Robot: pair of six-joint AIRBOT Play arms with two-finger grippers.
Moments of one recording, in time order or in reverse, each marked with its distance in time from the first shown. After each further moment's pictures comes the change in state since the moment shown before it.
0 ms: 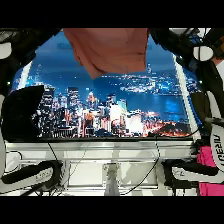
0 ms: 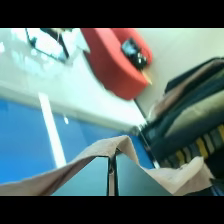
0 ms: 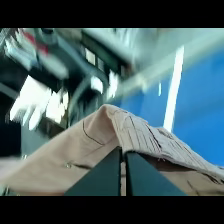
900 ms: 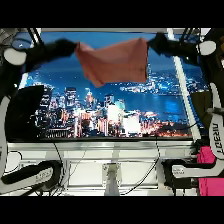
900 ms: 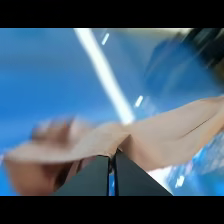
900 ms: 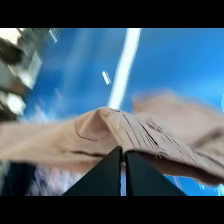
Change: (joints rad) left arm -0.001 0.044 -0.195 0.425 -0.248 -0.116; right arm -0.145 -0.050 0.013 -0.292 0.504 0.103
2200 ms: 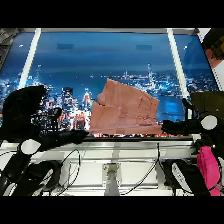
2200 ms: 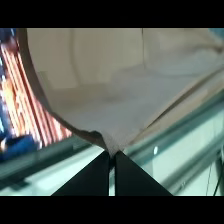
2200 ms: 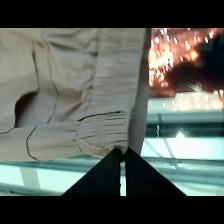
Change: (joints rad) left arm -0.154 0.835 -1.051 0.005 -0.132 -0.197; right arm -0.178 0.756 -0.965 -0.496 0.356 0.222
